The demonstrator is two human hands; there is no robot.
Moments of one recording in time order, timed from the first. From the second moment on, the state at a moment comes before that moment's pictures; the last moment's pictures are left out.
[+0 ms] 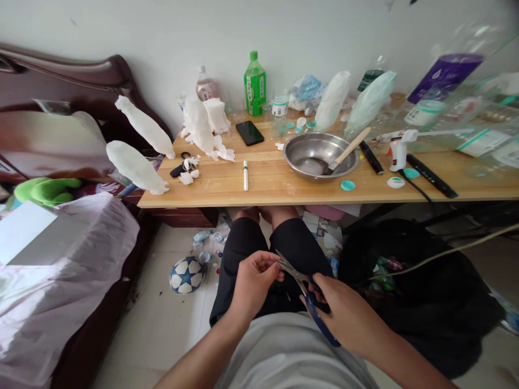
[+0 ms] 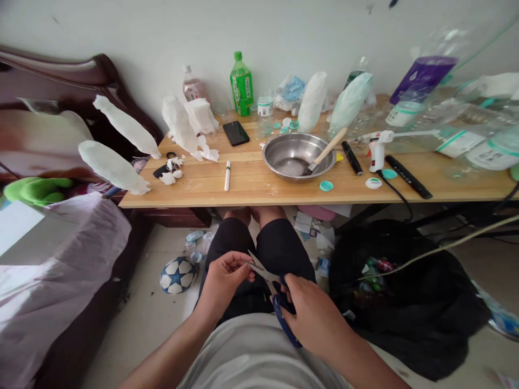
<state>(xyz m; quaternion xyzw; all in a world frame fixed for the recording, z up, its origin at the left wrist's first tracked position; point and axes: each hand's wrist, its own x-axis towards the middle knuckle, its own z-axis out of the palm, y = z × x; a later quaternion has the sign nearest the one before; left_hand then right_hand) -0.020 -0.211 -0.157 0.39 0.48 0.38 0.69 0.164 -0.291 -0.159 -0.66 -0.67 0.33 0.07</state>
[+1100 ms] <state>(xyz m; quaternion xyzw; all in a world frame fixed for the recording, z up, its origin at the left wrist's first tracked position) -0.047 -0.176 -0.183 0.49 0.56 0.40 0.53 0.176 -0.266 -0.253 -0.66 -0.68 0.26 0.20</state>
